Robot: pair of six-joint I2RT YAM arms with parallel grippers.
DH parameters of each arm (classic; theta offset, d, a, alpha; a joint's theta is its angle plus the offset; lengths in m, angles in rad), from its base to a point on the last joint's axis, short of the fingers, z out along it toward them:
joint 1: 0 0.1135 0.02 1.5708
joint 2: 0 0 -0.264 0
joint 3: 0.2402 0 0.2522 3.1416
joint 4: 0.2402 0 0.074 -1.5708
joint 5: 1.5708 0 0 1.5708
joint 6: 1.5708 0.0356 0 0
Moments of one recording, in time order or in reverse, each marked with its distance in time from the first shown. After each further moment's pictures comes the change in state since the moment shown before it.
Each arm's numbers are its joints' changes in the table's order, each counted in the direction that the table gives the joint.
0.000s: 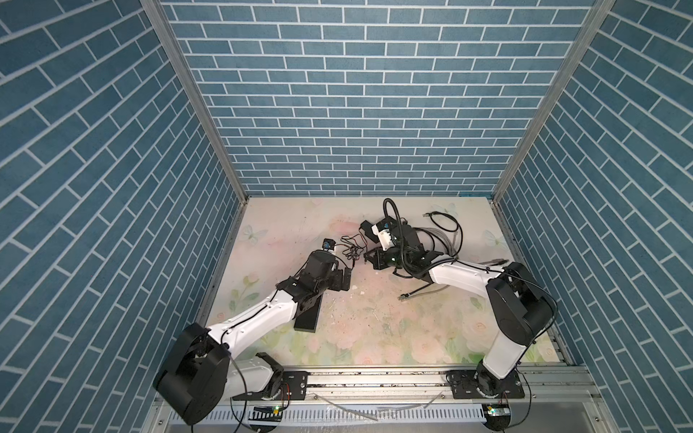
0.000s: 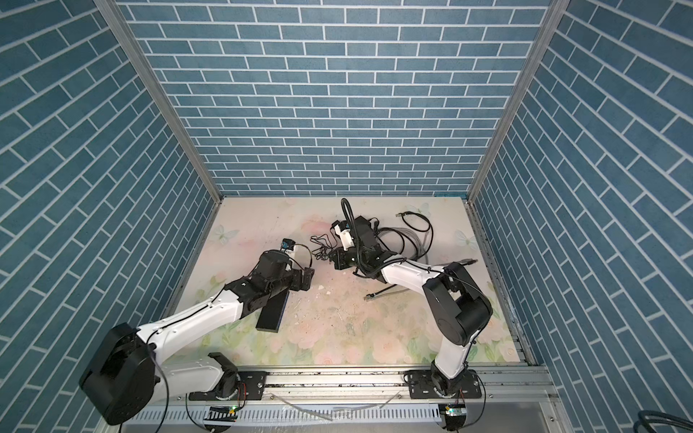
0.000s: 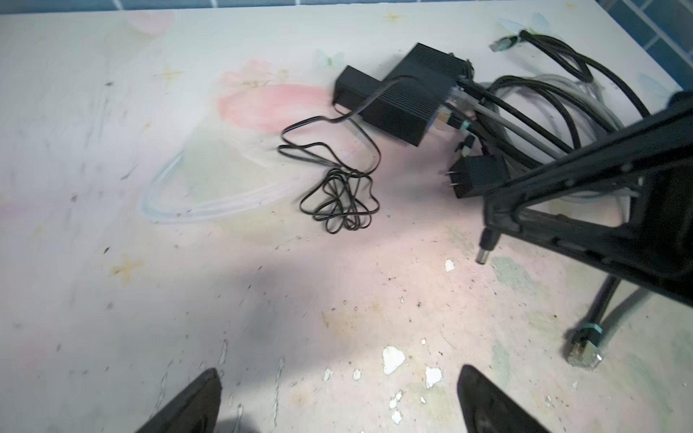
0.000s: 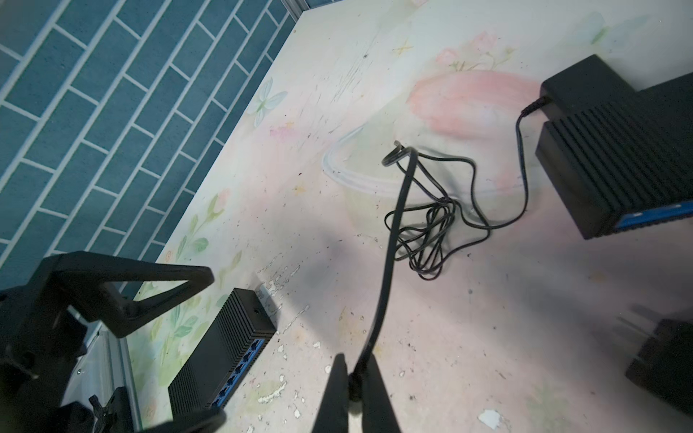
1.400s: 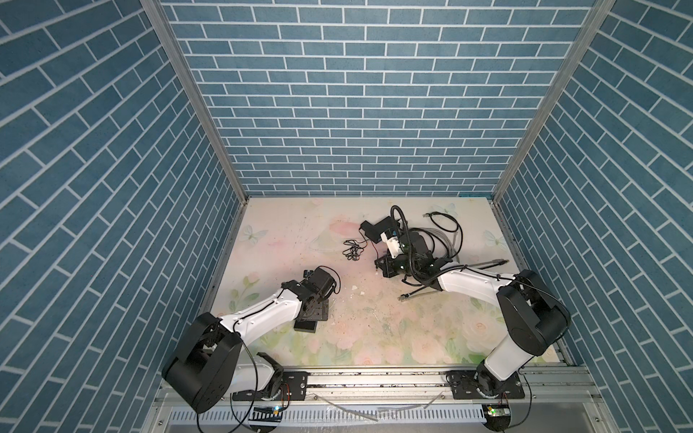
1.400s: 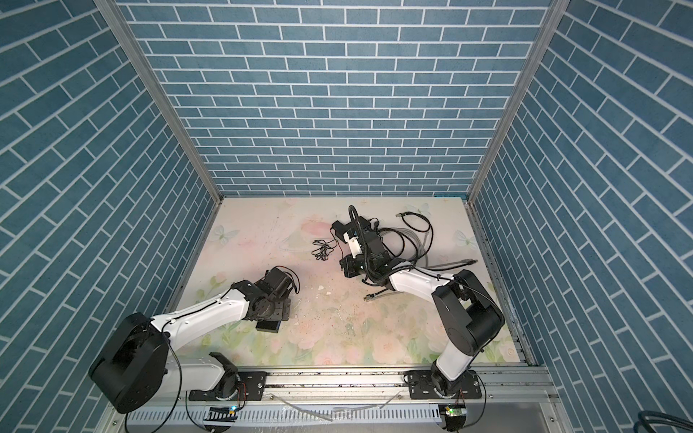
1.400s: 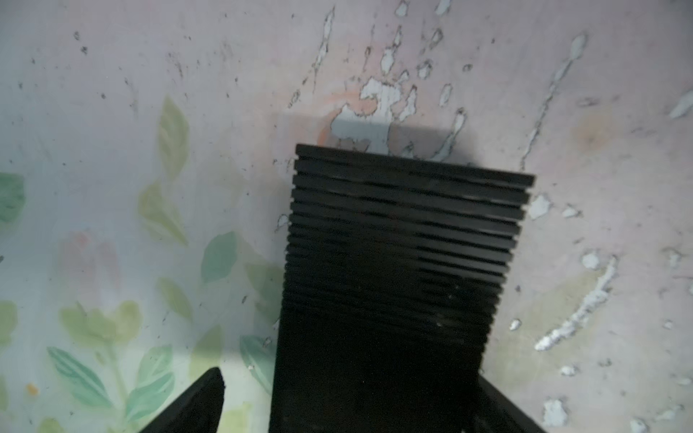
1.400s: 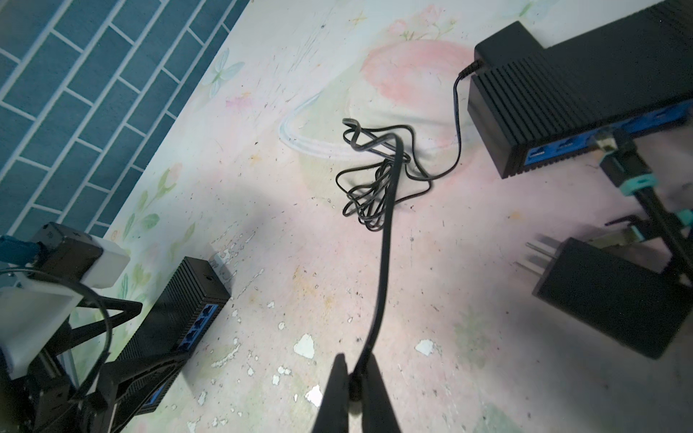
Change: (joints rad) left arm 0.005 -0.120 -0.027 0.539 -0.120 -0.255; right arm -0.017 0.081 -0.120 0.035 0.063 -0.068
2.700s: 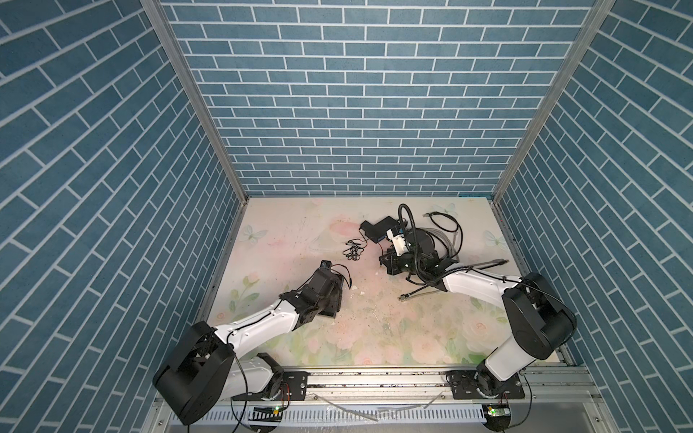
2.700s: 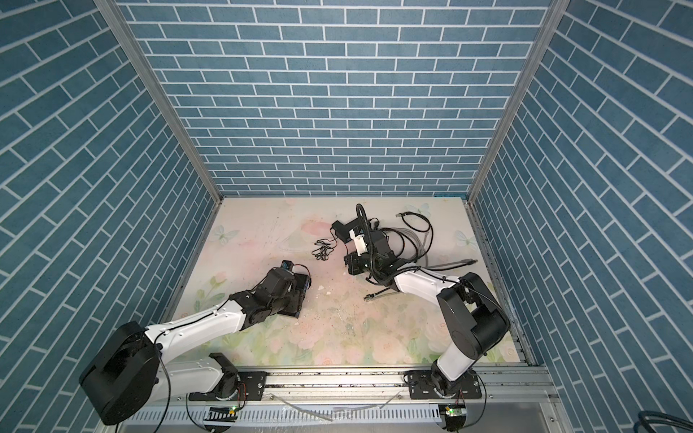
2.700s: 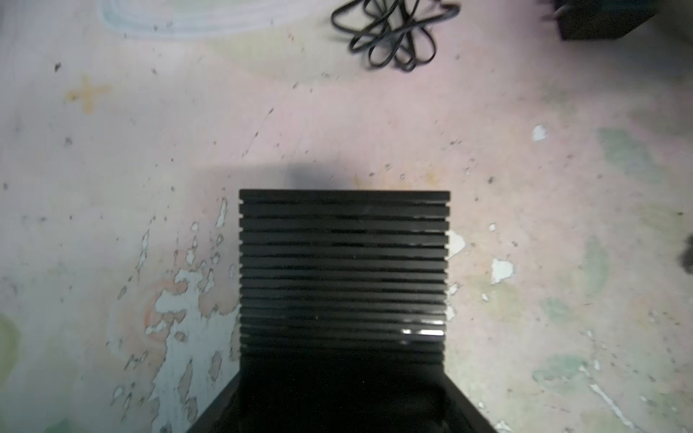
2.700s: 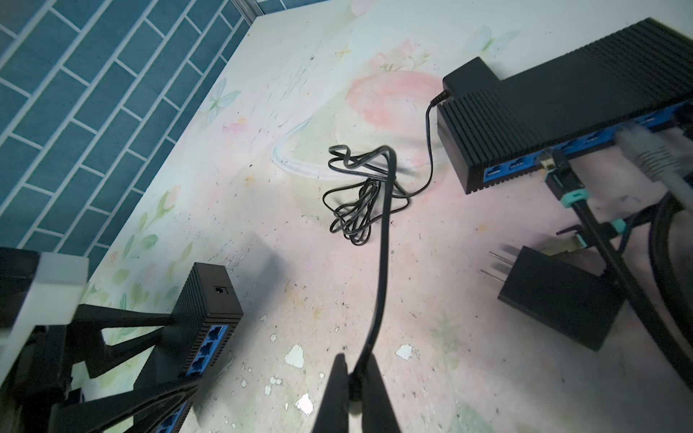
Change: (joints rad) left arm -0.075 0.095 -0.095 -0.493 0.116 0.169; right arm -0.034 0.042 -0.032 -0.045 0.007 0.022
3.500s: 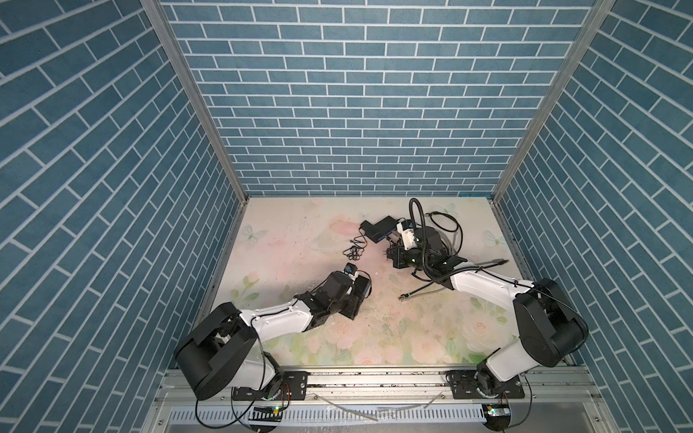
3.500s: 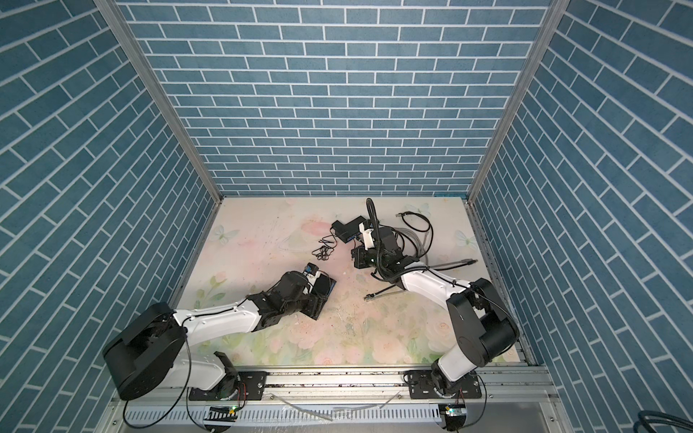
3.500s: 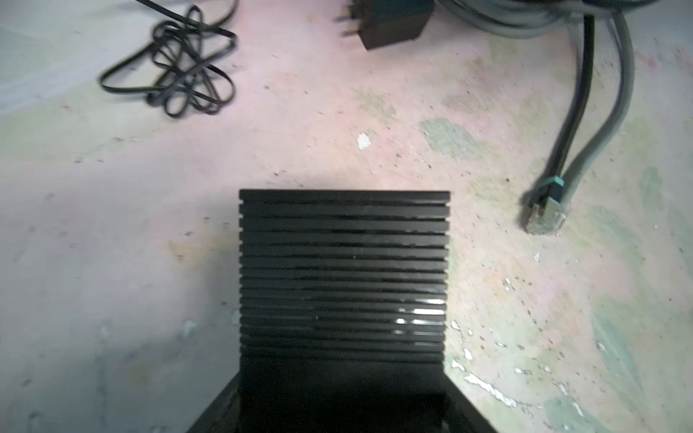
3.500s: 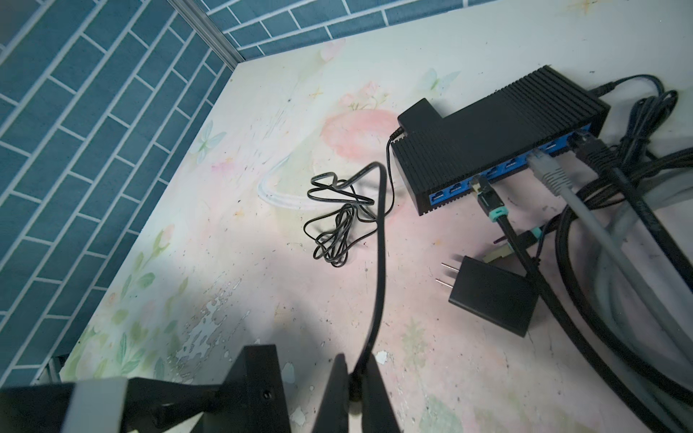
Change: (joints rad) left arm -0.139 -0.182 0.005 -0.274 0.137 0.123; right arm -0.054 0.060 0.000 0.028 0.032 0.053
